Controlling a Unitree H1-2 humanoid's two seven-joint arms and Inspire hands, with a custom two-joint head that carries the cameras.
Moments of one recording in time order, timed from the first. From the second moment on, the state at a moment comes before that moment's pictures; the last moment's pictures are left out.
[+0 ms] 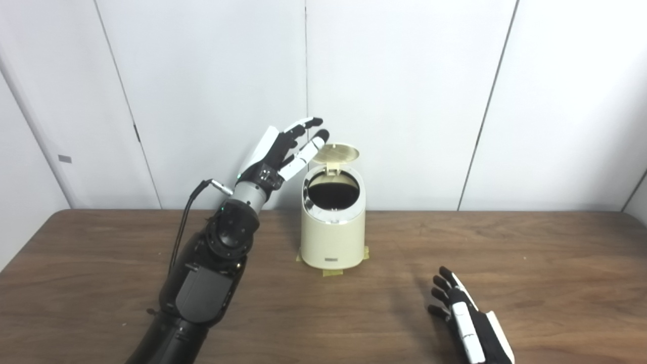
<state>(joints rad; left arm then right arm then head) -0.77 0.20 -0.22 0.20 0.38 0.22 -0.09 0.07 -0.03 0.04 -0.23 -0.10 0.16 -0.02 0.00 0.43</state>
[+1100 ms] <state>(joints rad) -0.89 0.32 -0.42 0.27 0.72 0.01 -0.29 0.06 -0.02 0.06 -0.24 -0.18 0.19 -0.03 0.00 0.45</state>
